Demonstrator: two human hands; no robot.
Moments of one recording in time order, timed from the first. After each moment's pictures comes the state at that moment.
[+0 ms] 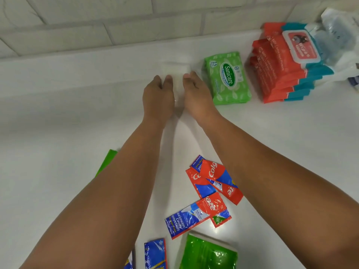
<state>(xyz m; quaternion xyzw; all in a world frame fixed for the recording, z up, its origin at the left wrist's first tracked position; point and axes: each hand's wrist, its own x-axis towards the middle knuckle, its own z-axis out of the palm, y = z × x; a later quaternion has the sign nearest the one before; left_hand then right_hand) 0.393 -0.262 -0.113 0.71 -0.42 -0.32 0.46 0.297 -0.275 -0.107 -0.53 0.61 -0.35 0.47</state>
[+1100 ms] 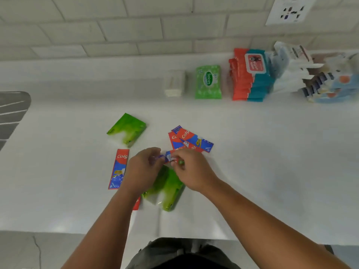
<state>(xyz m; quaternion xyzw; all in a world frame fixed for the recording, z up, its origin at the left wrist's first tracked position) 0.326 0.046 -0.077 0.80 -0.48 -0.25 0.27 0.162 -0.013 -0.087 -0.79 0.43 -0.18 0.38</state>
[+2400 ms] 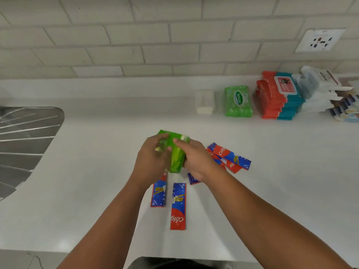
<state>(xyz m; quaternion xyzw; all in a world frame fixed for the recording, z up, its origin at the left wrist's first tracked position) 0.435 0.030 -0.031 0.71 -0.46 -0.30 0.44 0.307 -0.038 -0.046 -0.39 0.40 -0.29 0.78</state>
